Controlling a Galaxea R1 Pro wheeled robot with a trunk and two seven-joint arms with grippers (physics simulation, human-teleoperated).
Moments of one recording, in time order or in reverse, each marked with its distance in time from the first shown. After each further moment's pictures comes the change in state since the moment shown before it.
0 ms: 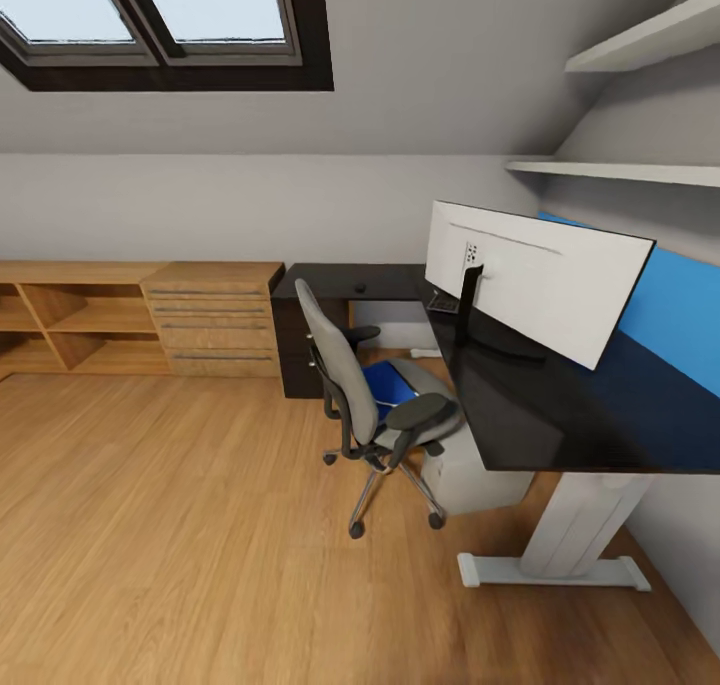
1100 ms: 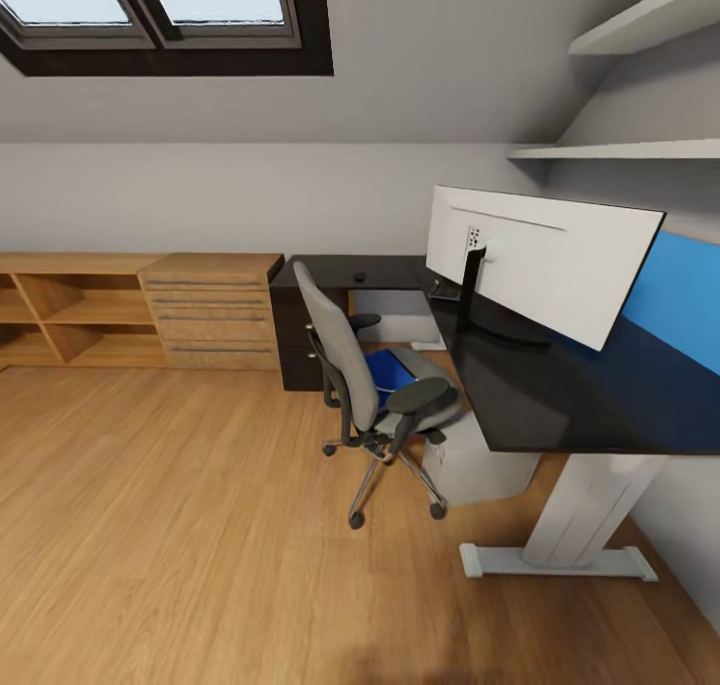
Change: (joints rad) left arm 0.000 -0.046 -0.003 -0.357 0.013 0.385 -0.005; right arm -0.008 0.010 0.004 -0.404 -0.002 0.292 -0.035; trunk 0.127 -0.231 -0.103
